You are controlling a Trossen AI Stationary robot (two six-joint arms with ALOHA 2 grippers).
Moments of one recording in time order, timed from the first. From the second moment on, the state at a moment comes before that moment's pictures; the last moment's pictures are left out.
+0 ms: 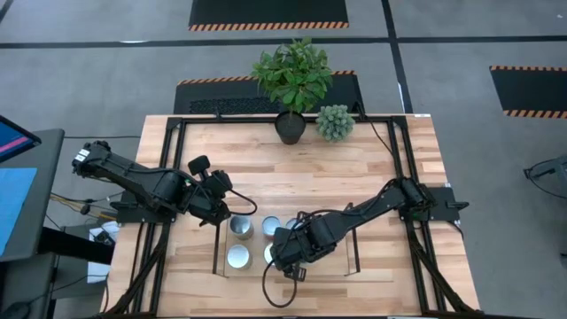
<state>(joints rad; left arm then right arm) -0.38 1.31 1.29 -1.29 -0.66 -0.65 0.42 2.15 2.11 -1.24 0.15 0.66</state>
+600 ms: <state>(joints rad) -0.38 1.31 1.29 -1.29 -0.66 -0.65 0.41 2.15 2.11 -1.18 0.11 0.64</state>
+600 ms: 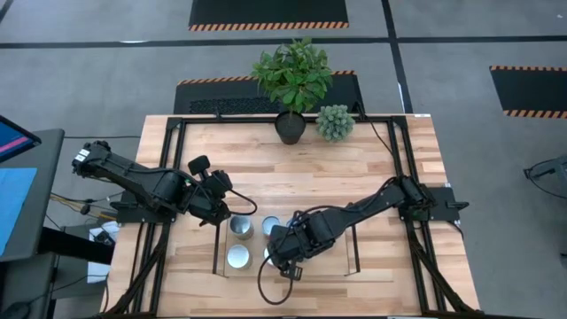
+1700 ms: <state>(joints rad) -0.38 1.31 1.29 -1.28 -0.66 -0.65 0.42 2.15 2.10 -1.20 0.13 0.74</state>
